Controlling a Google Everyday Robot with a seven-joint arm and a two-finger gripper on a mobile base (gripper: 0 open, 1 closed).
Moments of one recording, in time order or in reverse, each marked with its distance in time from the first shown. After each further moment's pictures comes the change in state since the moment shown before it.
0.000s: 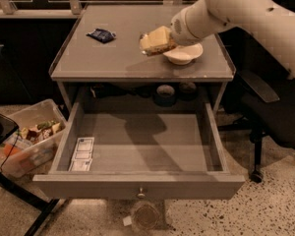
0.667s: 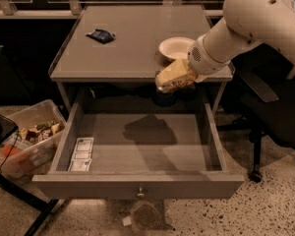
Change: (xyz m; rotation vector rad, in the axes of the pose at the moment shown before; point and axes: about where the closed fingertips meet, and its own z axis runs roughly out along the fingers) arm 0.112 -0.004 -0.041 0.002 0.280 0.040
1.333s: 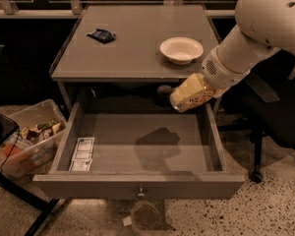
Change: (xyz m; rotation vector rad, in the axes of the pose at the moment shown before) arm 0.068 -0.010 -0.032 0.083 0.151 0.005
